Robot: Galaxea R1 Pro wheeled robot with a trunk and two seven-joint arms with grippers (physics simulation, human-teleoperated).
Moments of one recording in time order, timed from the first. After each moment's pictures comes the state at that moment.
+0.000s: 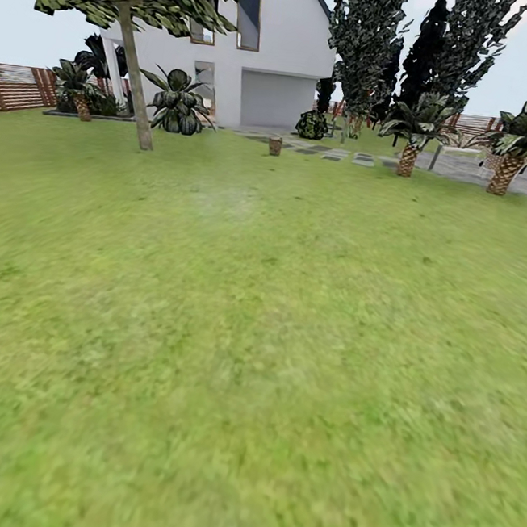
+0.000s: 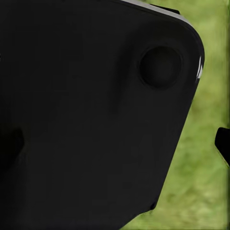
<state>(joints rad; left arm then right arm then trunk) 0.01 0.00 0.01 -0.01 0.01 0.00 0.00 -0.07 0.02 0.00 -0.02 0.20 -0.14 0.00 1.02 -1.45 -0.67</state>
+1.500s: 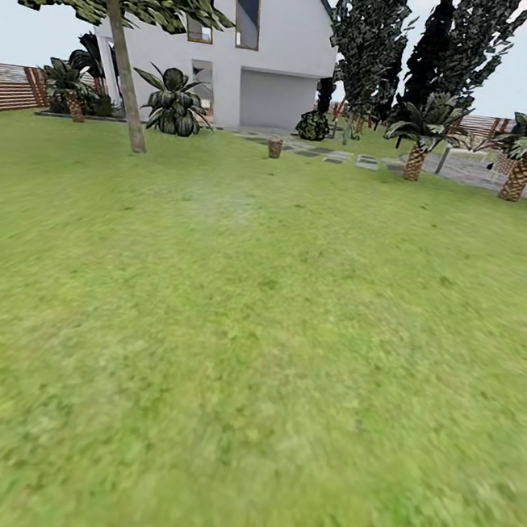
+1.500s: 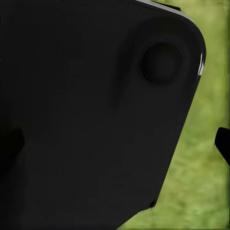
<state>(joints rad) 0.01 0.00 0.01 -0.01 0.01 0.00 0.00 -0.07 0.02 0.00 -0.02 0.21 -0.14 0.00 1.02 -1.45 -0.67</state>
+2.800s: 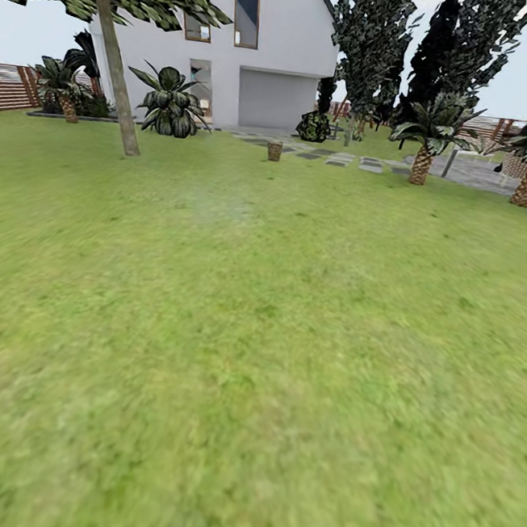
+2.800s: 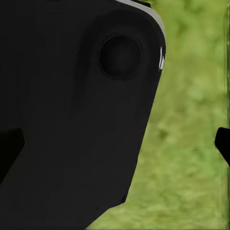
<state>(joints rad) 0.01 0.00 0.01 -0.01 0.01 0.00 0.00 -0.07 -0.02 0.00 -0.02 0.20 -0.14 -0.01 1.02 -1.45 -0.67</state>
